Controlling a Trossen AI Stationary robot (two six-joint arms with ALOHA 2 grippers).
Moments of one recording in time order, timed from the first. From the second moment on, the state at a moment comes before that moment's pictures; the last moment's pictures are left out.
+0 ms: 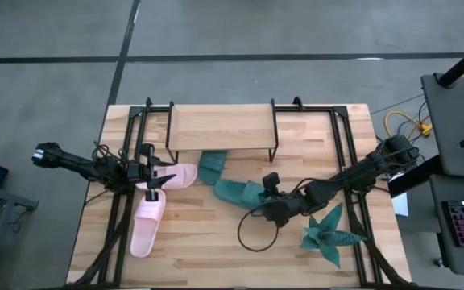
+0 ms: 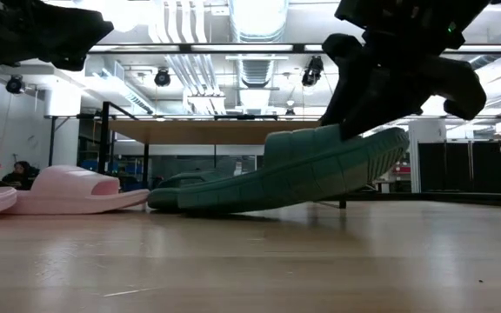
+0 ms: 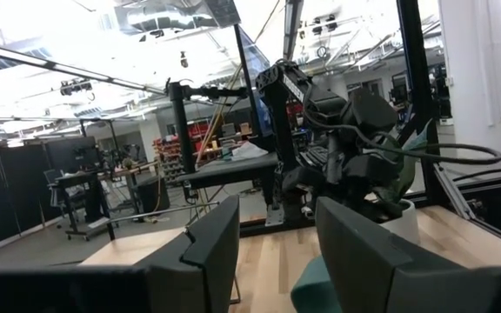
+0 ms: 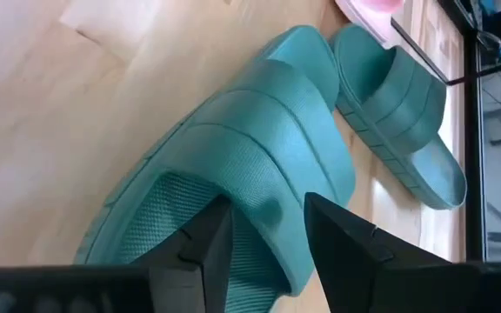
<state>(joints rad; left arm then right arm) -0.28 0.30 0.04 0.49 -0.33 0.30 0.41 1.58 0.93 -0.29 0.51 -0.26</state>
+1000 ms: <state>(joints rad) -0.28 0.30 0.04 0.49 -0.33 0.30 0.42 1.60 1.14 -0.48 0.54 -0.32</state>
